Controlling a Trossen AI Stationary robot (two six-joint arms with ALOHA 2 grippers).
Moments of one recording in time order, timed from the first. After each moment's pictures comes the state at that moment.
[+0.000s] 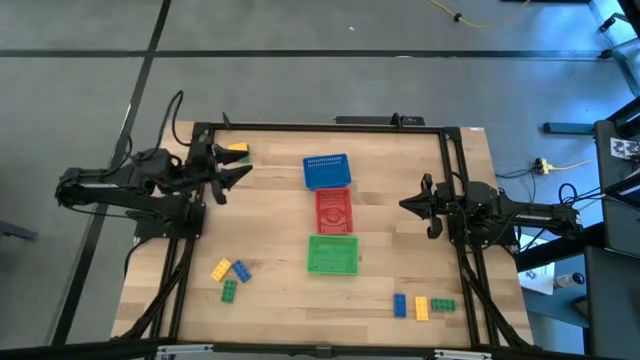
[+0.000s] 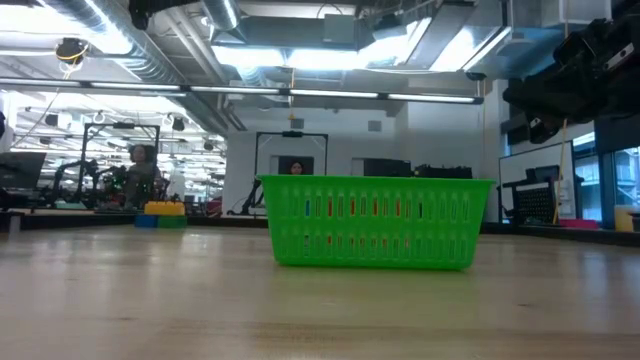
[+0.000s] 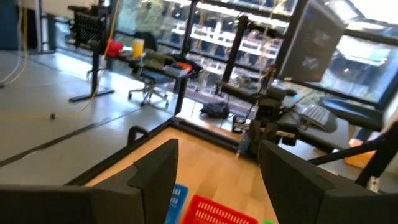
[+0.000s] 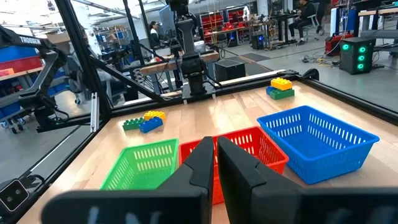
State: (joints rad) left arm -0.01 0.52 0.66 -0.09 -0.39 -0.26; right arm -0.09 0.04 0.01 0.03 -0.07 0.20
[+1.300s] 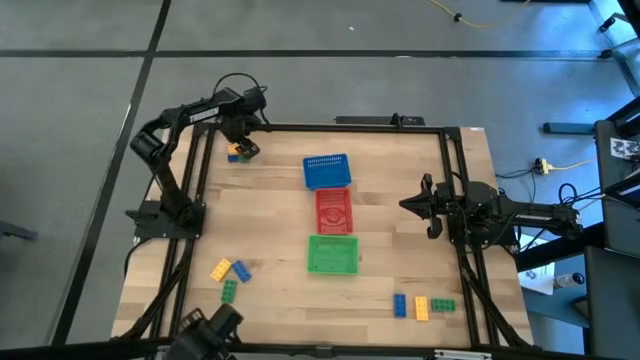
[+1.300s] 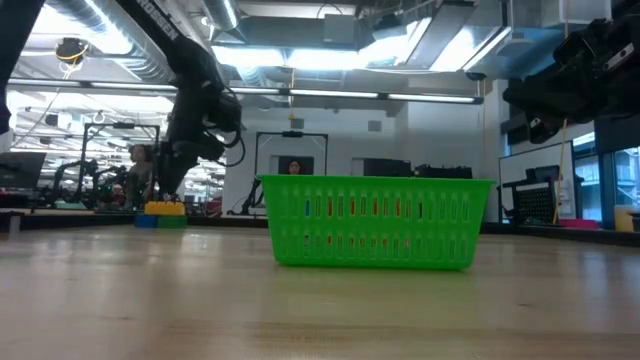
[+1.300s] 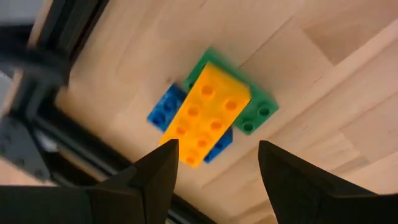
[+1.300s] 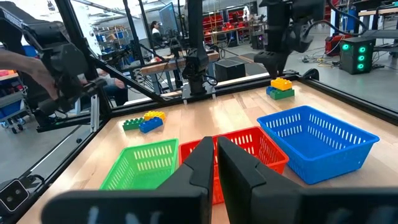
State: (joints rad) left arm 0.95 1.75 1.24 -1.06 -0.15 0.23; right arm -0.09 0.04 0.01 0.03 -0.07 0.20
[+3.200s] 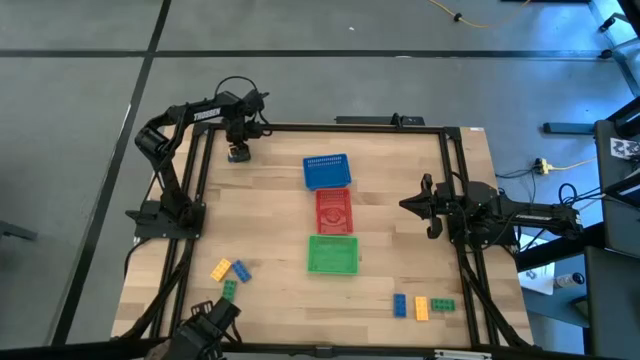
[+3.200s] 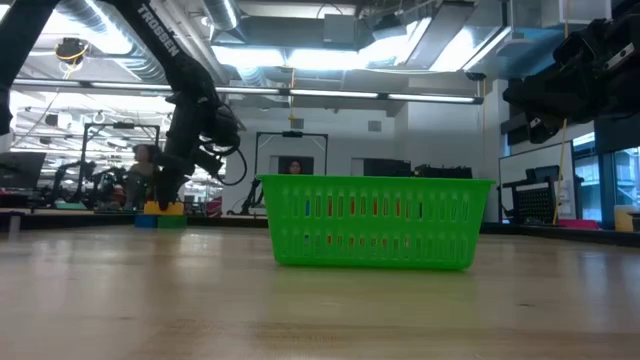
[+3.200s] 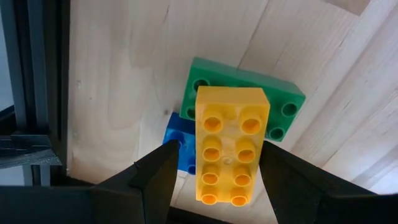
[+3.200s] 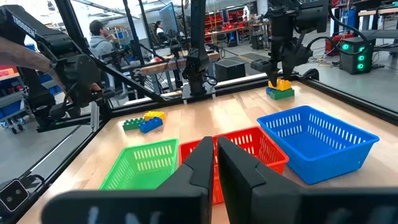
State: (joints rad) left arm 1.00 1.81 1.19 -0.96 -0.15 0.64; right arm -0.09 0.04 0.01 0.03 -0.07 0.20
